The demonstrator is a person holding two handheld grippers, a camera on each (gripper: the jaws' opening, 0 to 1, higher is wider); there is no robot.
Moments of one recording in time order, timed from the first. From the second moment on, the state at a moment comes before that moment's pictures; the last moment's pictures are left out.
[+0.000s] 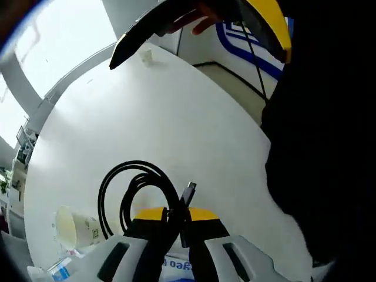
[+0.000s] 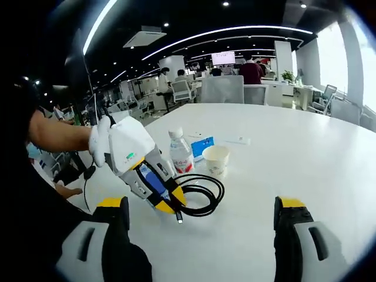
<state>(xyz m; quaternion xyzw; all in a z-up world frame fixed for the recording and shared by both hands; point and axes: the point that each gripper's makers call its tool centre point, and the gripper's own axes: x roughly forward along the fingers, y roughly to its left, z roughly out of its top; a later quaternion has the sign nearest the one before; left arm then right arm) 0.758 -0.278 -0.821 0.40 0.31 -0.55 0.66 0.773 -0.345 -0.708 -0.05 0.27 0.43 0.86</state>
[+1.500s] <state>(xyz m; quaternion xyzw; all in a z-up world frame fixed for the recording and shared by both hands) 0.745 -0.284 -0.798 0.34 0.29 -0.54 0.71 0.776 -0.348 -0.710 -0.04 0.27 0.43 0.86</state>
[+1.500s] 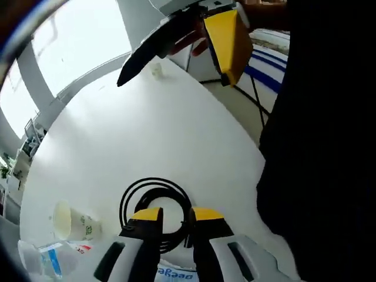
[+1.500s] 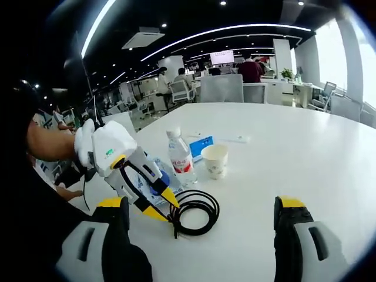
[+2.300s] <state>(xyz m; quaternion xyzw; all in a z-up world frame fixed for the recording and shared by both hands) 0.777 -0.224 -0.715 0.20 0.28 -0.41 0.85 0.782 -0.335 -0.703 -0.03 0.26 0.45 0.86</state>
